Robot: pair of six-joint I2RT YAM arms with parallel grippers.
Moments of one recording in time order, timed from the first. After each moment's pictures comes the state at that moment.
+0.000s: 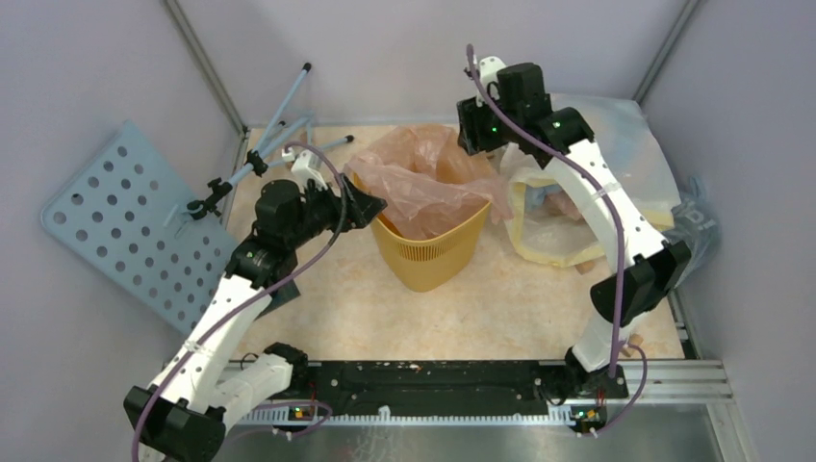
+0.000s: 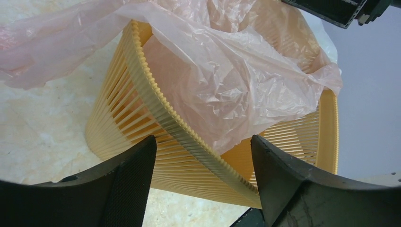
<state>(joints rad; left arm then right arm) -0.37 0.93 0.93 -0.24 0.30 -0.63 0.48 1.70 1.96 -0.80 -0.05 0.02</state>
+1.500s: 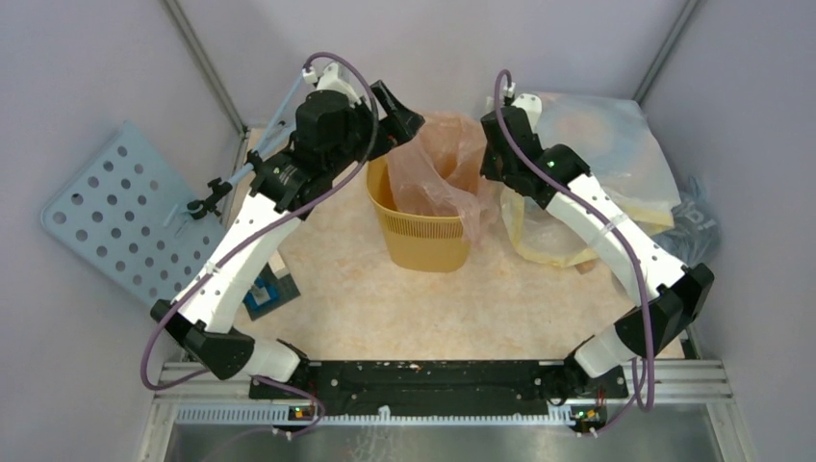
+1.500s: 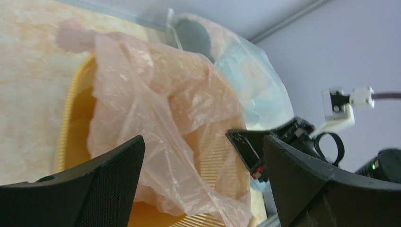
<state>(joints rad) -0.57 1.40 1.68 -0.51 -0.04 -0.79 0.64 1.52 1.66 -0.81 0.49 0.56</state>
